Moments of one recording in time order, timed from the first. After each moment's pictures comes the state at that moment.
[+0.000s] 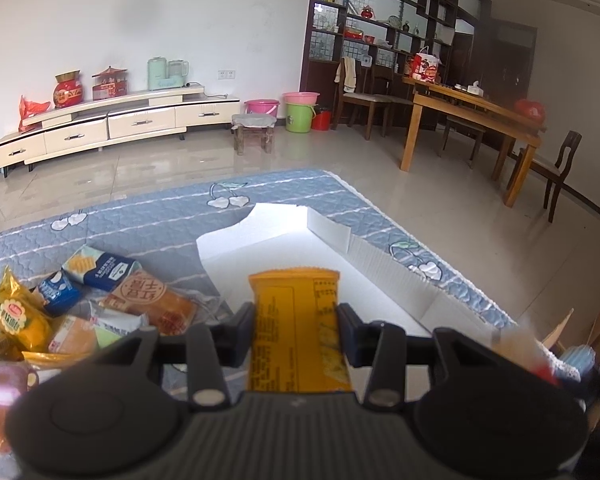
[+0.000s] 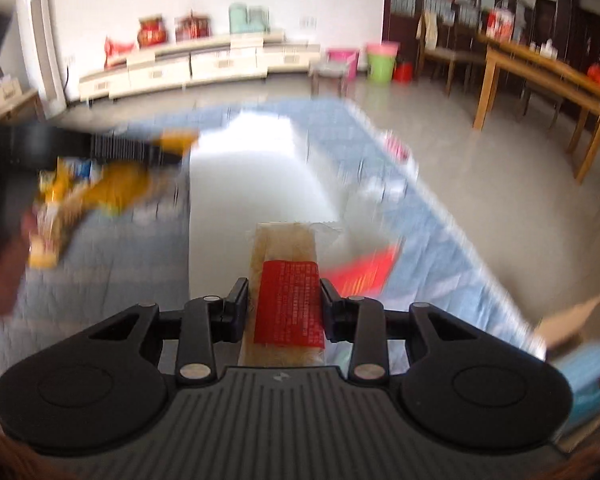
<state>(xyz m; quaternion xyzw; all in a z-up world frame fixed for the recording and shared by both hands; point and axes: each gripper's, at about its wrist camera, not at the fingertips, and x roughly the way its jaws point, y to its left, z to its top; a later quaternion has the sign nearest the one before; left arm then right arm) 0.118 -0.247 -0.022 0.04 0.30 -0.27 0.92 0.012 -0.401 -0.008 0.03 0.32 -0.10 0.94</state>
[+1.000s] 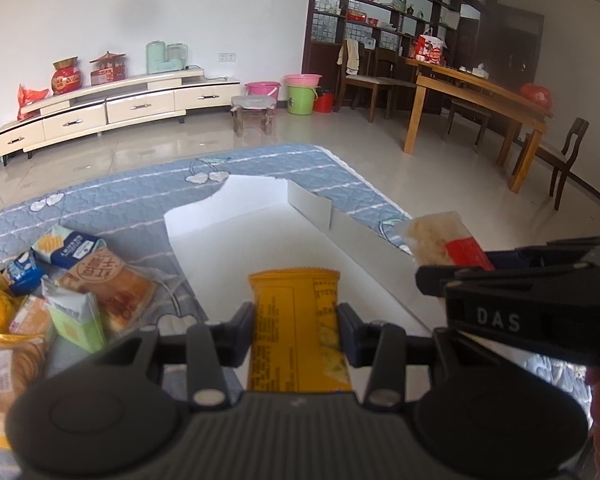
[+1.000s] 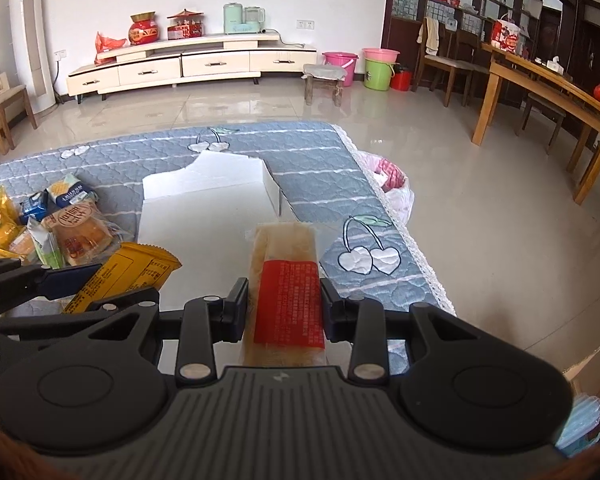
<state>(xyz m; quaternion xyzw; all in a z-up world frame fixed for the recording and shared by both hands) 0.120 -0.289 -0.050 0.05 0.32 -0.26 0.91 0.093 -0.450 -0.007 0.01 0.35 -0.10 0.93</state>
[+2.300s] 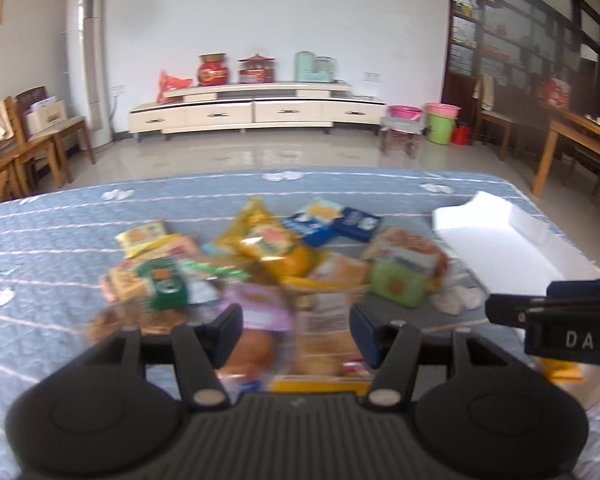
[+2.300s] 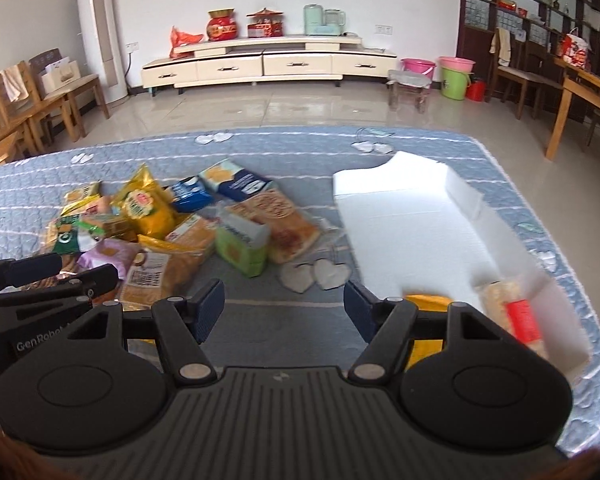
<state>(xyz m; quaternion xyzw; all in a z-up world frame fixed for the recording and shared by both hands) 0.113 -0.070 -0.046 0.01 0.30 -0.06 0.95 0.121 -0.262 -0.015 0.02 0.34 0.01 0.94</state>
